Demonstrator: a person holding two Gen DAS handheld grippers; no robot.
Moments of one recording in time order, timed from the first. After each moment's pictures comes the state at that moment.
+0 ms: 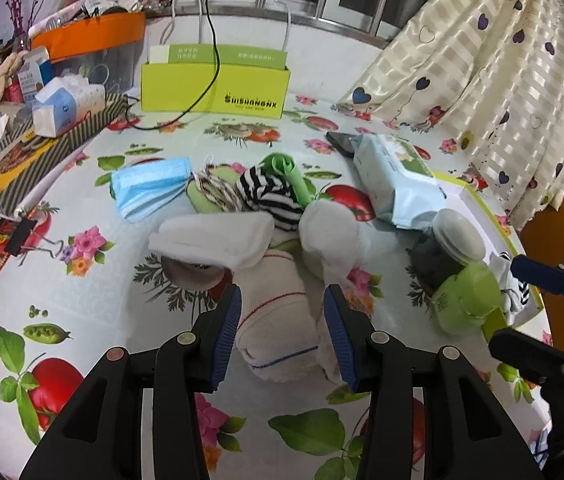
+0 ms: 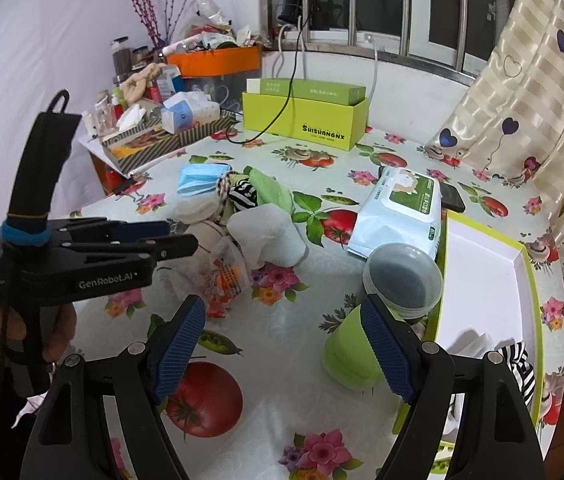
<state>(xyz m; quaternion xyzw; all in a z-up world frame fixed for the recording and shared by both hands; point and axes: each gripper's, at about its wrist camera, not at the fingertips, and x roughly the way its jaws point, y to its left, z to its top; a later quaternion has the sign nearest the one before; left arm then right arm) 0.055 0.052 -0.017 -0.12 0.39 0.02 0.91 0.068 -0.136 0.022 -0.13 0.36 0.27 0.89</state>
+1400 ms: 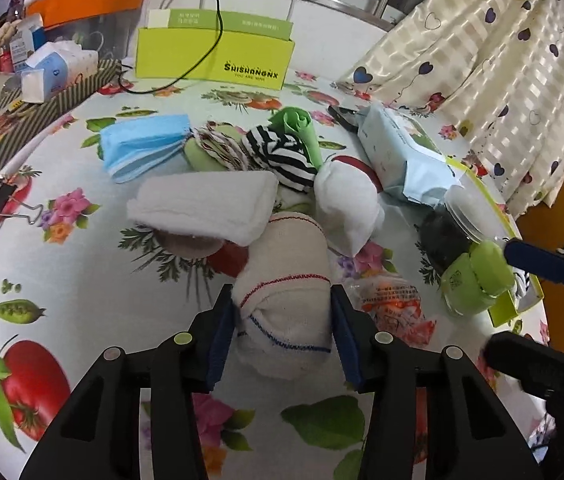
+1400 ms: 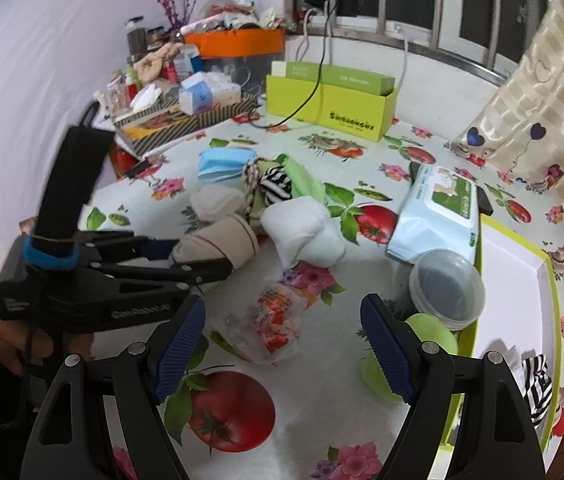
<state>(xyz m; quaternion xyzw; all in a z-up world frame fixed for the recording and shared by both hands) 0.053 0.067 -0.042 -0.14 0.41 -0.01 0.90 0.072 -0.102 0.007 -0.16 0.38 0.29 0.86</state>
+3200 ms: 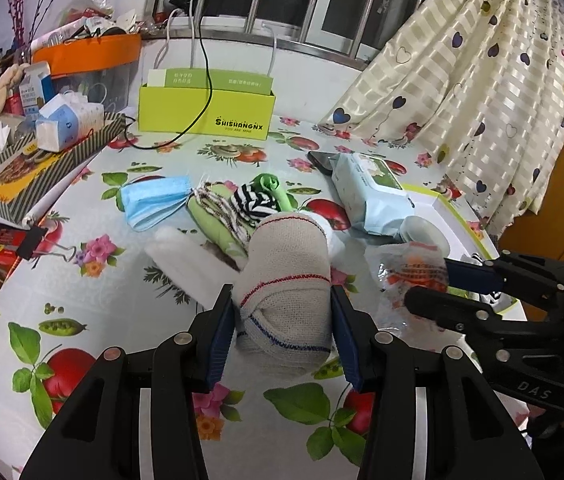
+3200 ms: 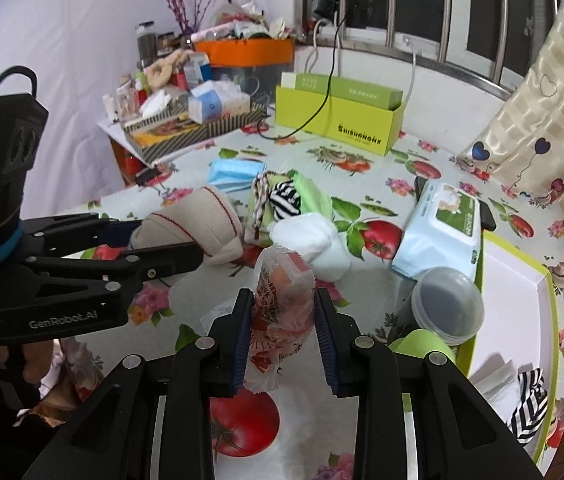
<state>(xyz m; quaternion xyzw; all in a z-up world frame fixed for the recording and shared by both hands) 0.017 0.054 0.008 -0.12 0.35 -0.01 0.93 0.070 -0.101 0.023 -0.16 0.36 0.30 0.87</state>
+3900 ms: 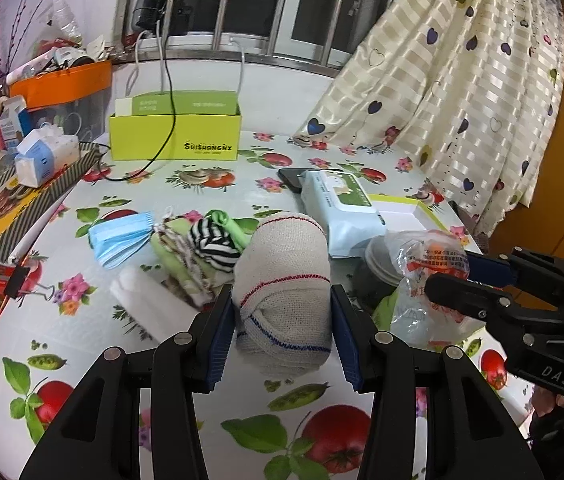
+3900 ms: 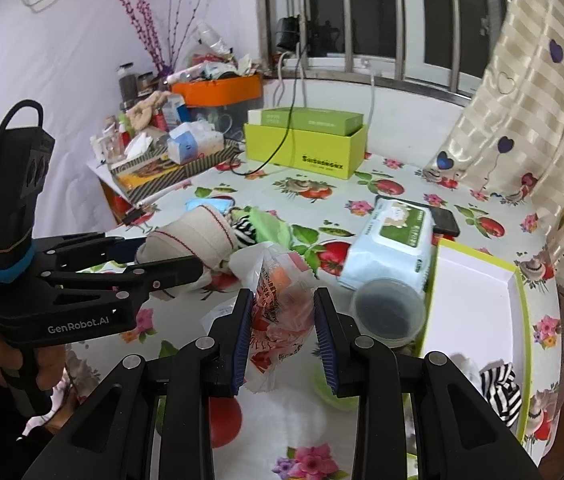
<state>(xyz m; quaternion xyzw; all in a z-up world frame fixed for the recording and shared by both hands) 0.039 0.019 0.033 -0.09 0.34 -0.03 0.94 0.070 -0.153 0.052 -0.11 0.32 0.28 0.90</state>
